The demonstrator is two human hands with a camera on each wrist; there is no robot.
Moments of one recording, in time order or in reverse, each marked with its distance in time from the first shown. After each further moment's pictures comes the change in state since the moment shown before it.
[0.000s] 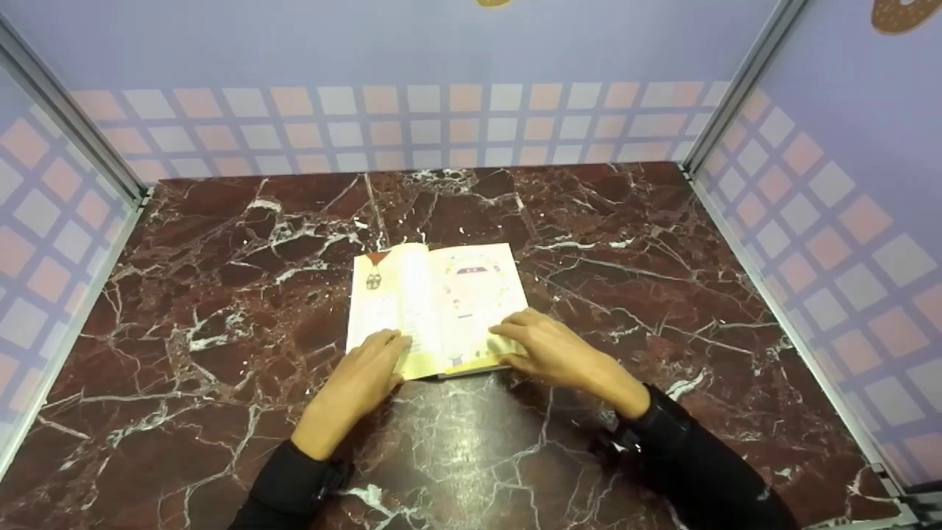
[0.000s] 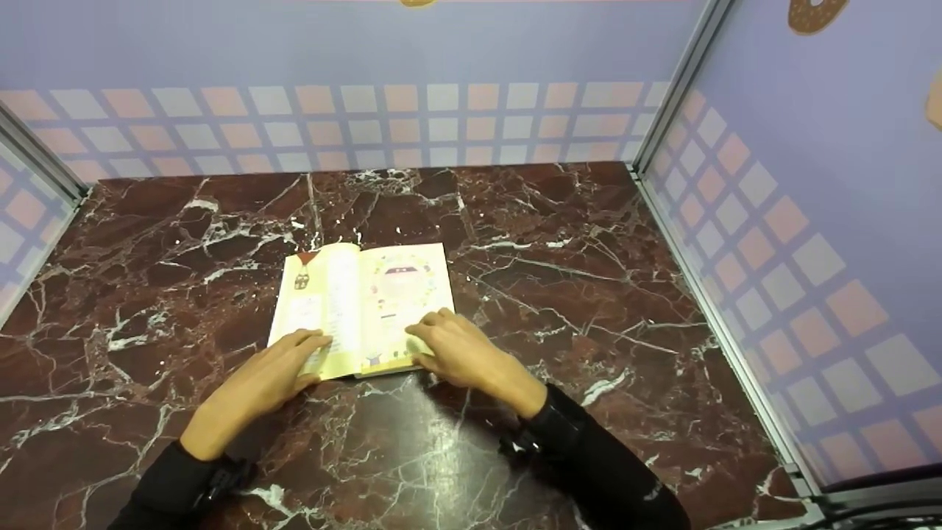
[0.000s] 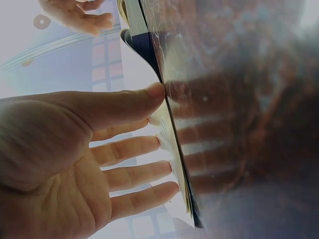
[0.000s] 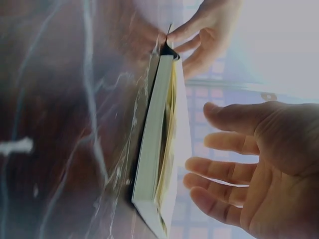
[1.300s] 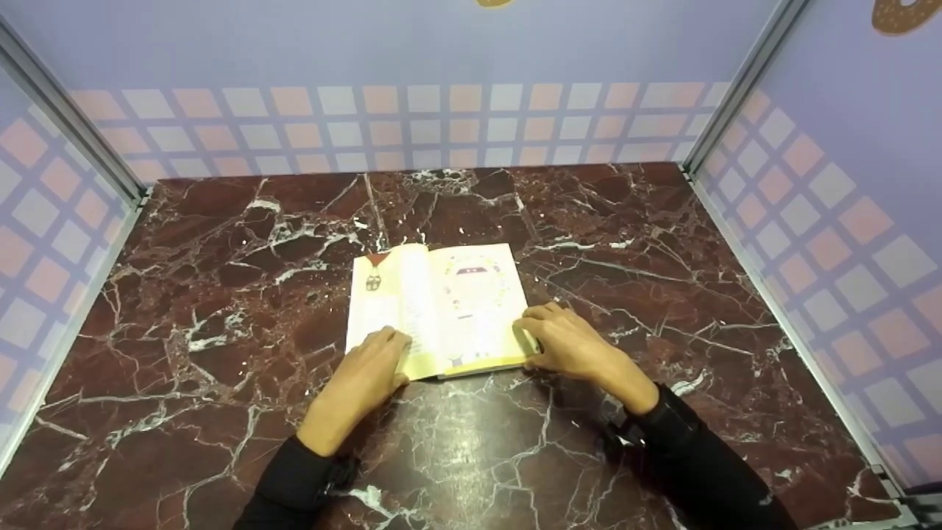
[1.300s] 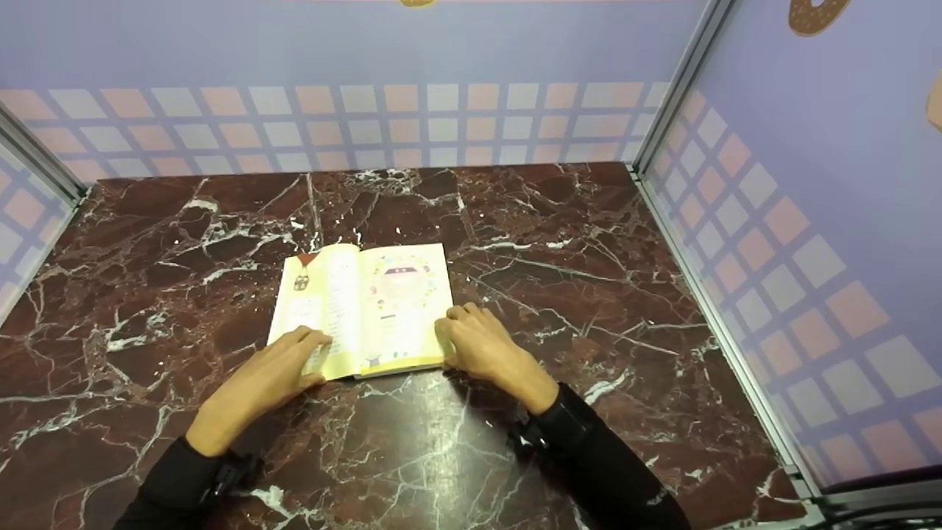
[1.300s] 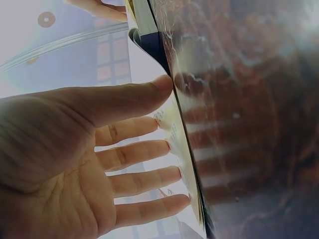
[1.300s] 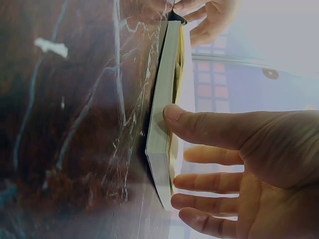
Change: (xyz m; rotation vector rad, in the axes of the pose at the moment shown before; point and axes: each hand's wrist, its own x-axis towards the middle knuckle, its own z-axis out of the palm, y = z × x) left_hand 0.007 0.005 -0.002 -0.005 -0.028 -0.059; right_hand -0.007 0.025 -0.001 -0.131 -0.045 0.094
